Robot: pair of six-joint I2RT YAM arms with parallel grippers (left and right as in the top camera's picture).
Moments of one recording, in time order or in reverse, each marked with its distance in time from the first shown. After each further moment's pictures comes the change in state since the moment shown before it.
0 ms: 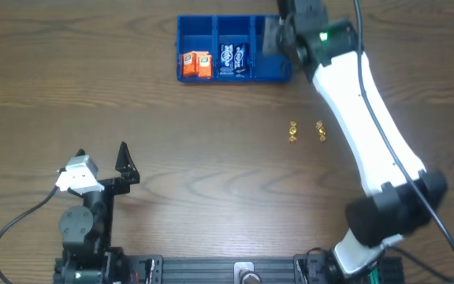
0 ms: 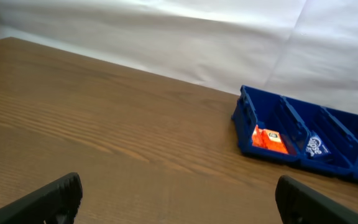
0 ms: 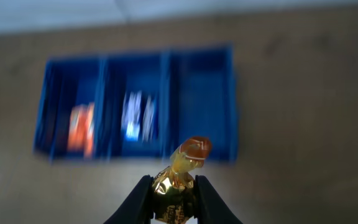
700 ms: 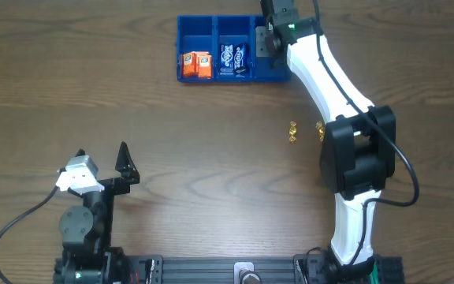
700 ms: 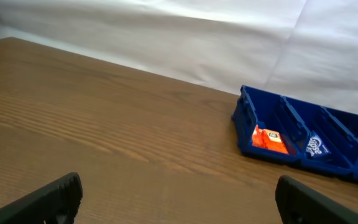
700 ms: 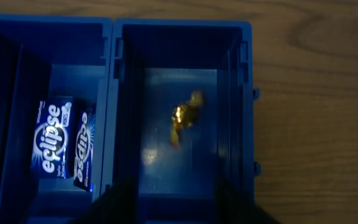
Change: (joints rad) left arm 0.000 0.000 0.000 0.000 0.000 0.000; right arm -0.034 0.322 0.017 0.154 0.031 -0.106
